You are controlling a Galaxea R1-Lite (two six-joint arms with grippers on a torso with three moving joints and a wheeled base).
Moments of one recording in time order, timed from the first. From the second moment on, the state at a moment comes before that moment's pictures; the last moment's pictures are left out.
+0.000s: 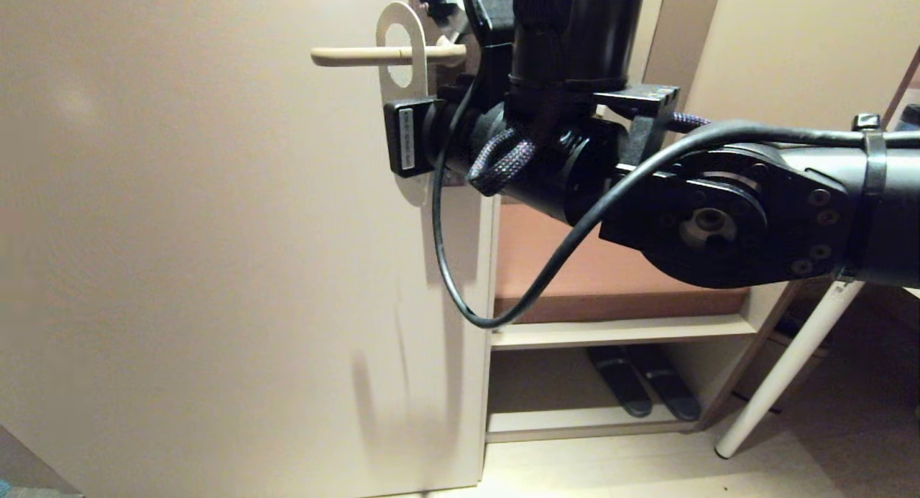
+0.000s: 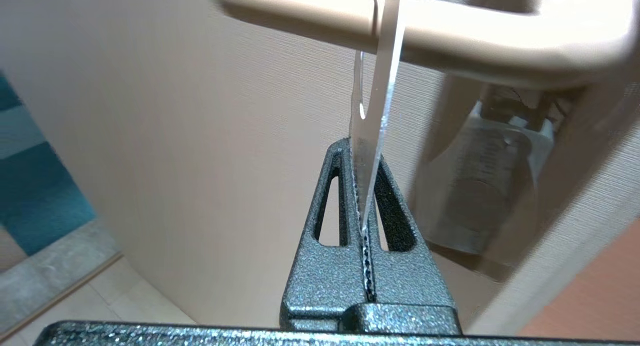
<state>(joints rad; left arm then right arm) -0.01 0.00 0.00 -0.01 0.02 -0.06 0.89 2.02 -1.82 -0.22 -0.24 0.01</state>
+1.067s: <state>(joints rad) -0.01 0.00 0.00 -0.01 0.02 -0.06 0.98 2.05 -1.82 -0.37 -0.30 0.01</state>
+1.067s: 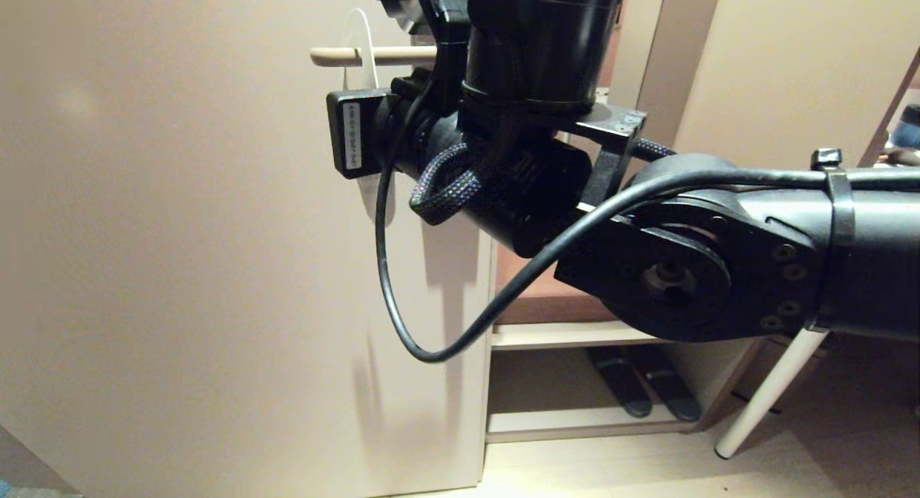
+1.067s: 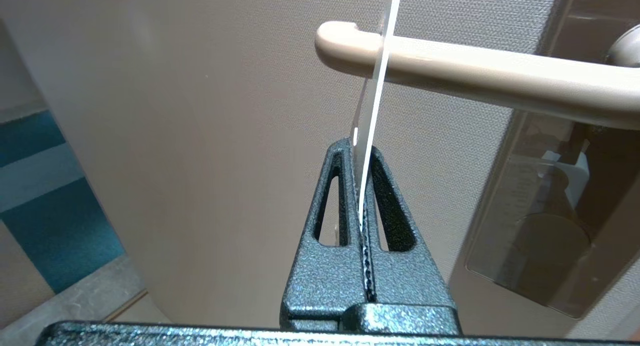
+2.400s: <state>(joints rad) -0.01 0.00 0.00 -0.01 0.02 -0.06 1.00 2.14 -1.83 -0.52 -0.35 -0.03</state>
